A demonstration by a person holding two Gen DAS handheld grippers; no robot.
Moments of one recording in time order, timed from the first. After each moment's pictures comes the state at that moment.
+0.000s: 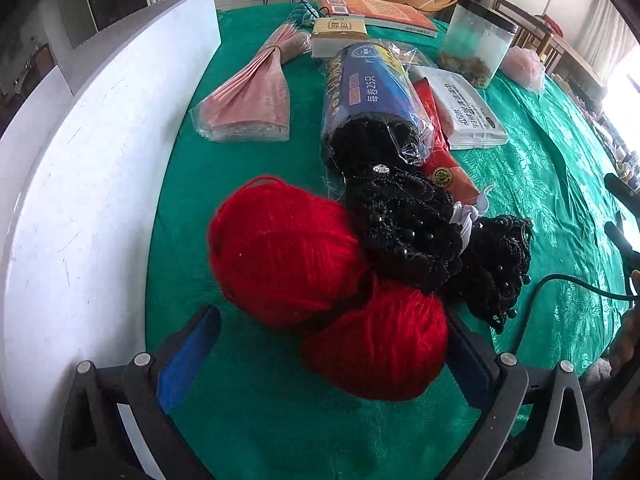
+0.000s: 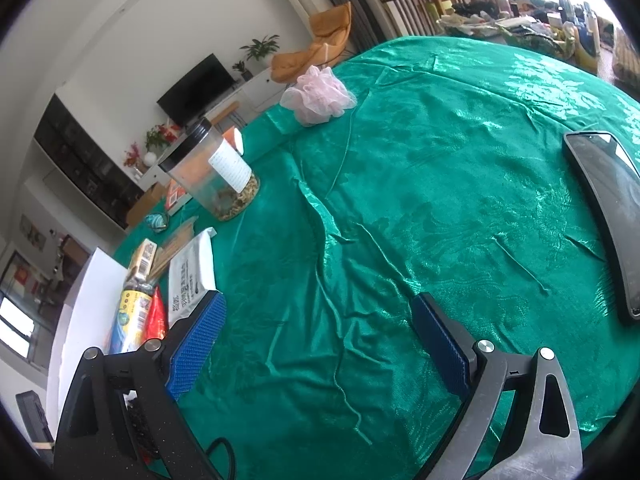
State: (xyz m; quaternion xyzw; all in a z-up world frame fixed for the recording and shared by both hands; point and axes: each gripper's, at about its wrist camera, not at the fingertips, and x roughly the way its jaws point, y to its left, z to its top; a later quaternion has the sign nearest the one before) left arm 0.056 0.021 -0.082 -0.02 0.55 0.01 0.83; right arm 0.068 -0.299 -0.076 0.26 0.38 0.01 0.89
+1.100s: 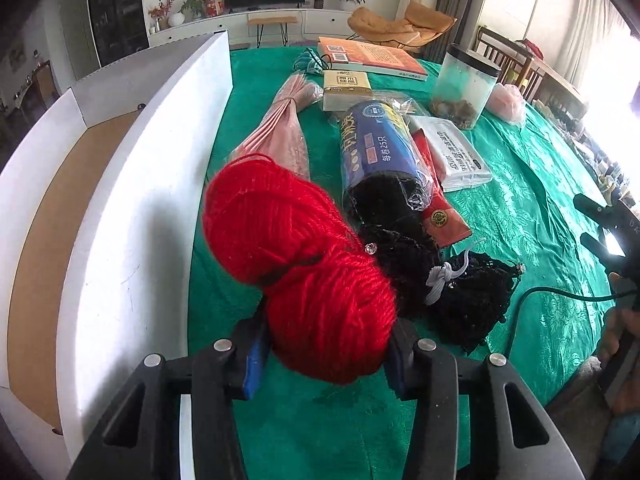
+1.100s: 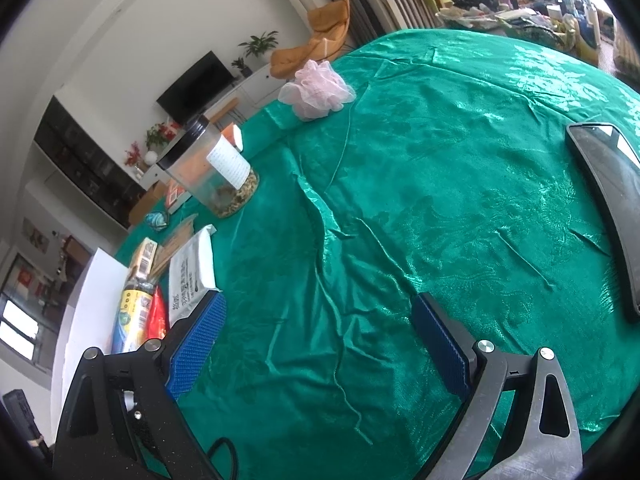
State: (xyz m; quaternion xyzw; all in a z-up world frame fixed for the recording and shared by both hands) left arm 0.044 0.050 -0.057 -0.04 0.49 -0.02 0.87; right arm 0.071 -0.295 -0.078 0.26 0.38 0.02 0.89
